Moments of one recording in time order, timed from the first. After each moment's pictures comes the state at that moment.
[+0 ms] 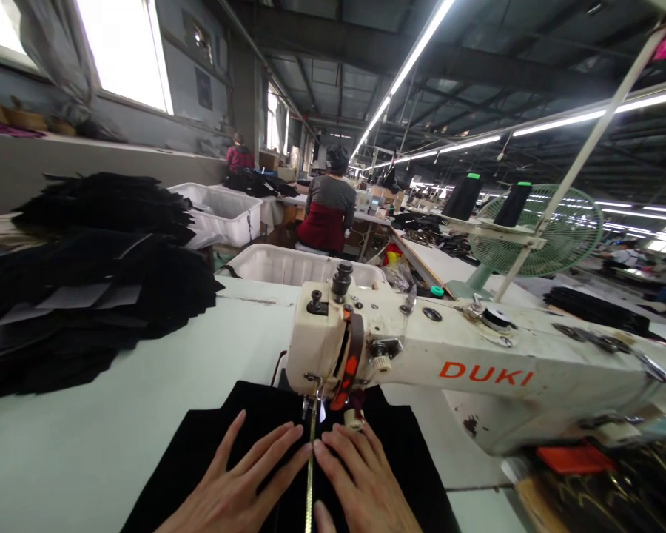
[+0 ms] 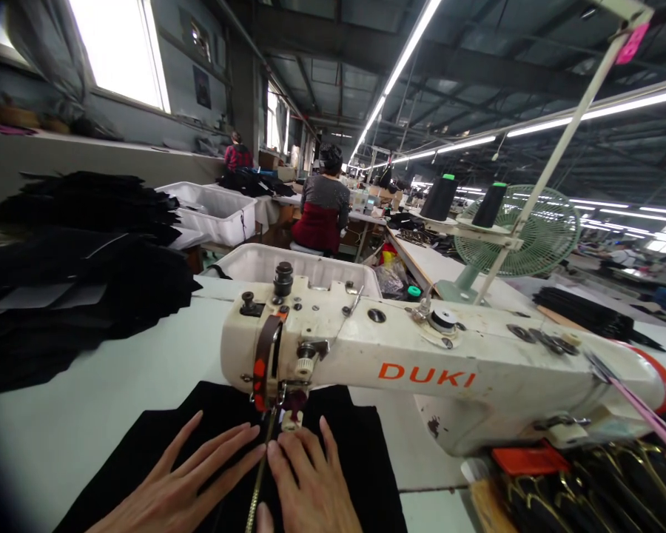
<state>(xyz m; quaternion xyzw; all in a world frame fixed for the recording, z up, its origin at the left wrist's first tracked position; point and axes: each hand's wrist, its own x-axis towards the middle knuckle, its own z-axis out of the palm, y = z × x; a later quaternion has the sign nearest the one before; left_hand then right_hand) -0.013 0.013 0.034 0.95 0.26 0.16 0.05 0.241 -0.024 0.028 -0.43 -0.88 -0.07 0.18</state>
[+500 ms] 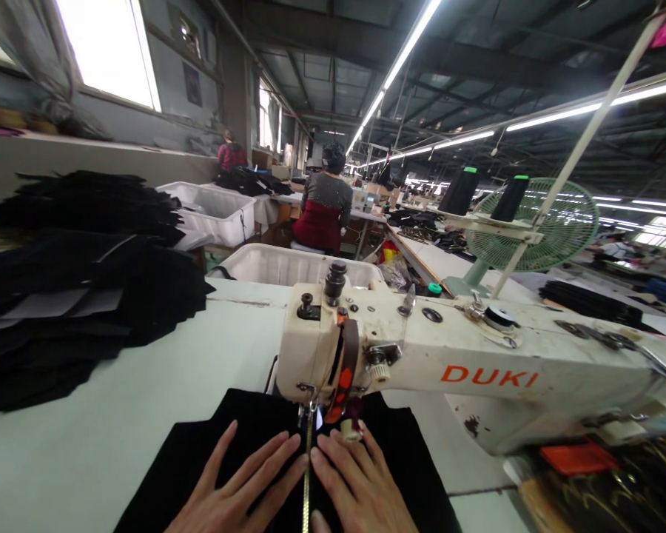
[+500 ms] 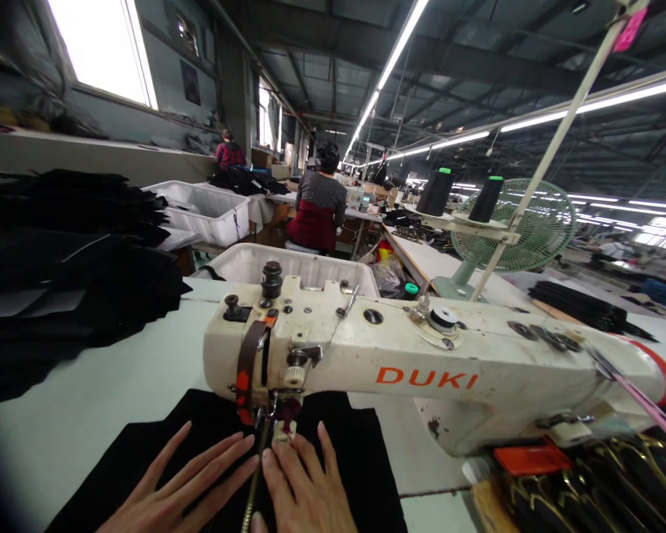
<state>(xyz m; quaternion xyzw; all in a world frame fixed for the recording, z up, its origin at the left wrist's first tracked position) -0.007 0.021 0.026 0.93 0.22 0.22 -0.21 0.232 -0.017 0.019 -0.41 -0.84 -0.18 0.32</state>
